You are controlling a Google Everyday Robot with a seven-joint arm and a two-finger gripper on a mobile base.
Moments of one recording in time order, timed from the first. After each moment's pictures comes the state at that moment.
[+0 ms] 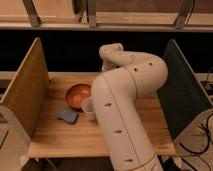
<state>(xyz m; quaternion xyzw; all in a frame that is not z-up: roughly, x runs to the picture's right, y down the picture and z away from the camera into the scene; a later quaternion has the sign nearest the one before) 0.023 -0.051 0.957 -0.27 0.02 0.20 0.94</state>
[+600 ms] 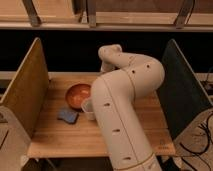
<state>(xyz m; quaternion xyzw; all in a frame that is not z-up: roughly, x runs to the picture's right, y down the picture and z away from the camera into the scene) 0.005 -0.039 0.977 -0.29 0.01 0.20 0.93</state>
